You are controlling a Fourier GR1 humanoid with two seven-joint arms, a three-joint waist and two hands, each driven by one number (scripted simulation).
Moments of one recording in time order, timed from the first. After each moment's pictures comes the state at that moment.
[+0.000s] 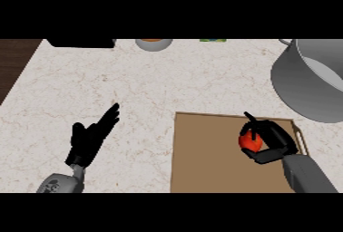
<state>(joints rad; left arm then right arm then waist) -0.10 0.23 -0.20 -1.36 0.12 -0.06 0.12 -0.37 -0.30 0.08 -0.61 -0.10 0.56 -0.63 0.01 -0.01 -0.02</state>
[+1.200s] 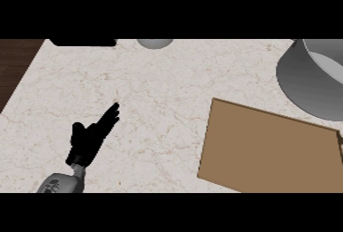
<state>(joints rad) -0.10 0.21 -0.18 -1.35 0.11 -0.06 0.12 -0.22 -0.90 -0.29 -0.28 -0.20 0.26 -0.88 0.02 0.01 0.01</state>
